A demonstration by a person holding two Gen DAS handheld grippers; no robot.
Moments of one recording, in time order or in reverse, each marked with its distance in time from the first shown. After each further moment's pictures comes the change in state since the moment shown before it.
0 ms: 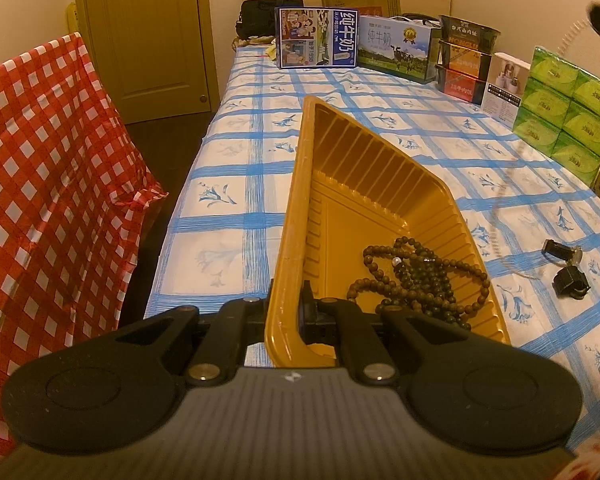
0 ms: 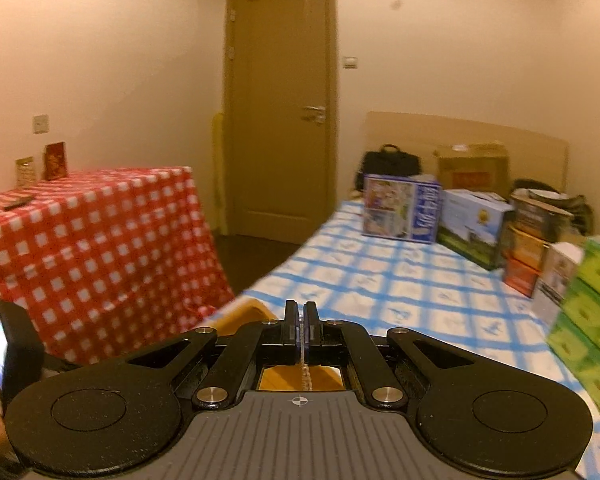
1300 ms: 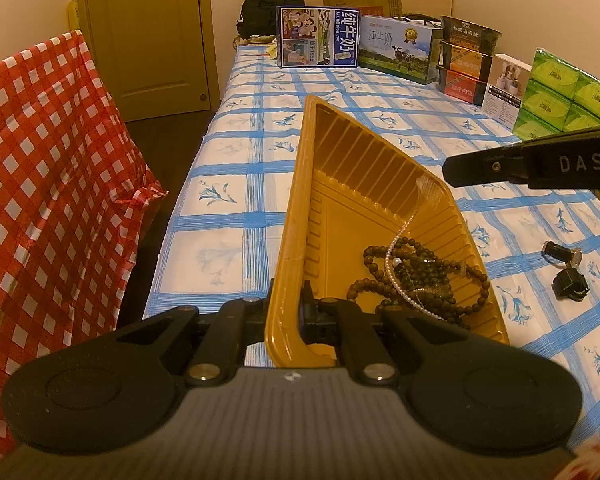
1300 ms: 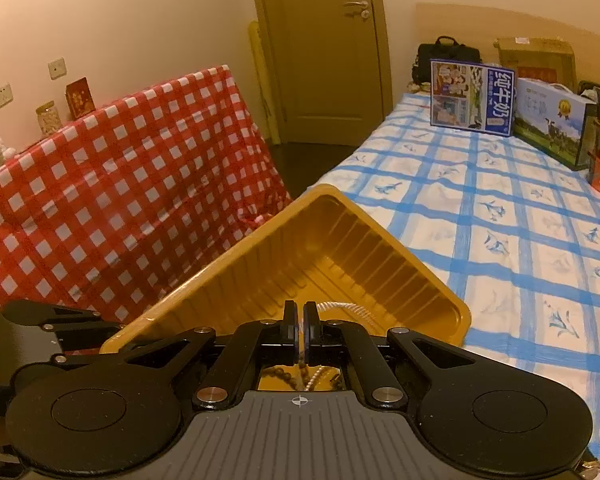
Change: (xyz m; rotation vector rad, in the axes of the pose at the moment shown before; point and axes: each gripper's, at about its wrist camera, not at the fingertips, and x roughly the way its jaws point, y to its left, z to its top) left arm 0.001 -0.002 0.001 -0.007 0.001 -0.006; right arm 0.118 0.023 -0.055 0.091 0.299 0.166
